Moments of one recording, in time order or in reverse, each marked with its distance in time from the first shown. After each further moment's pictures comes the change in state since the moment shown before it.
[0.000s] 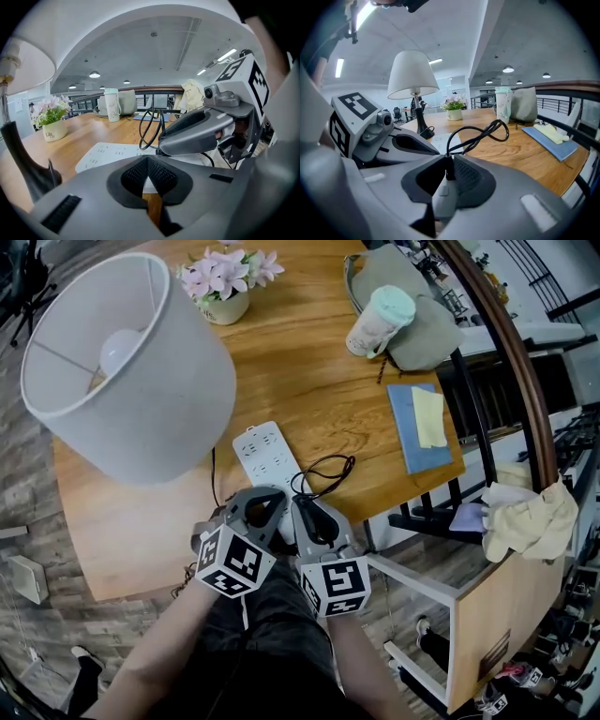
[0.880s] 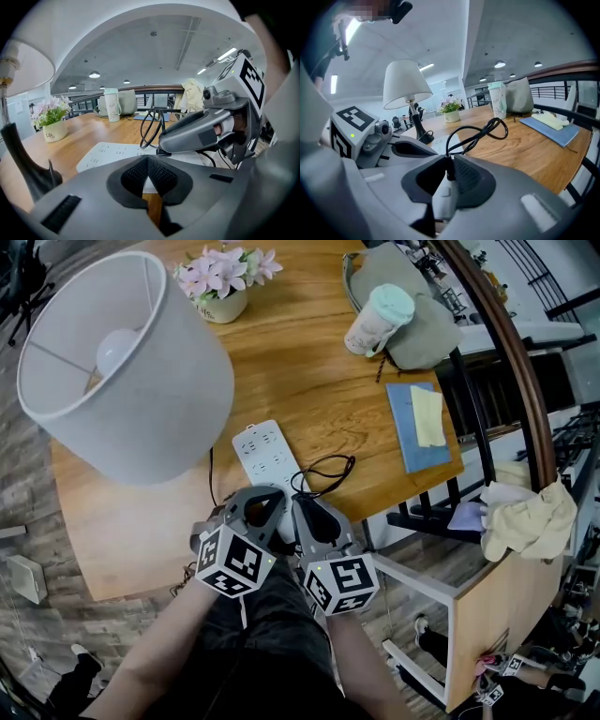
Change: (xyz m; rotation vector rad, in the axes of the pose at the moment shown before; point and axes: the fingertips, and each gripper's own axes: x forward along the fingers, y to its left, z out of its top) left arm 0.001 -0.001 0.001 0.006 0.007 0.011; right arm -0.003 -0.006 0.001 0.135 -0.034 0.028
